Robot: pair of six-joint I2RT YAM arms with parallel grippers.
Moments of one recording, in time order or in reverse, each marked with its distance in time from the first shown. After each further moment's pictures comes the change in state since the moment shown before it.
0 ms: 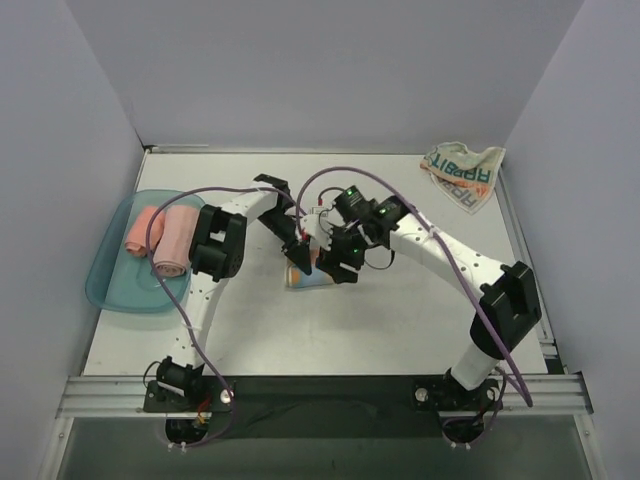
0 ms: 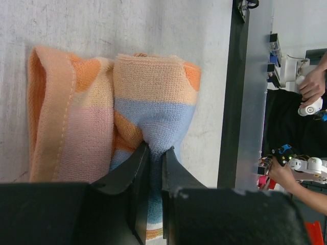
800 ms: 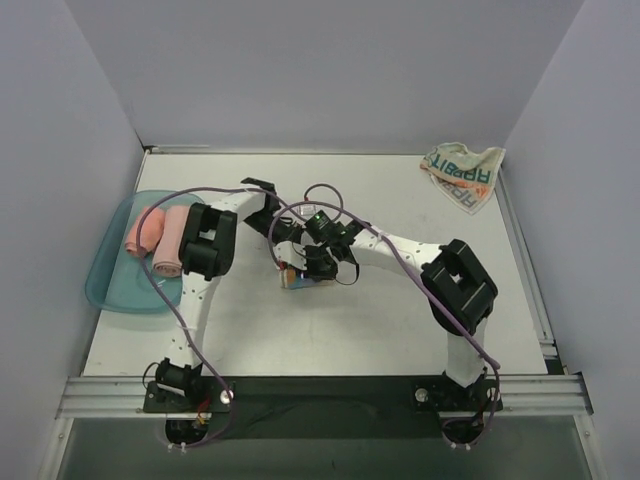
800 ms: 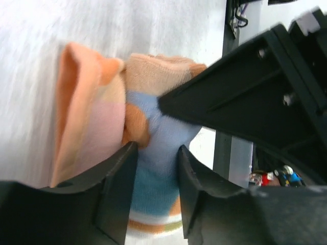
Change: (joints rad) left arm 0.048 -0.031 -0.090 0.036 0.059 -0.011; right arm 0.142 0.244 -0.162 0.442 0.160 -0.208
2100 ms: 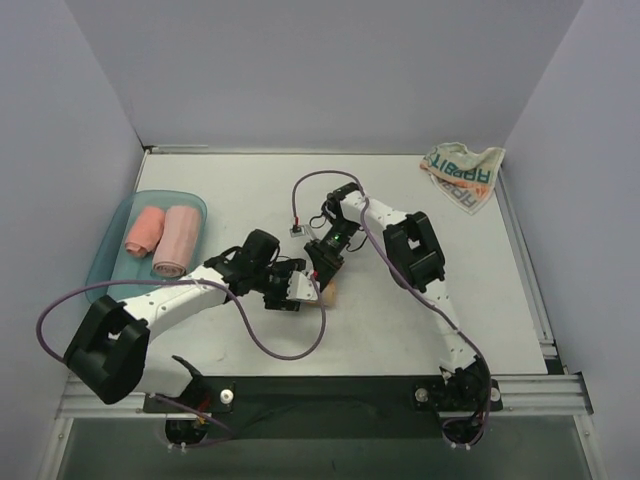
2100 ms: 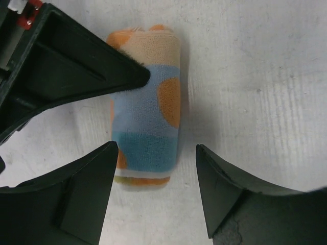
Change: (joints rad) left arm -0.287 -1.174 -1.199 1.115 -0.629 0.081; right arm -0.232 0.597 0.700 -0.892 -0.726 0.166
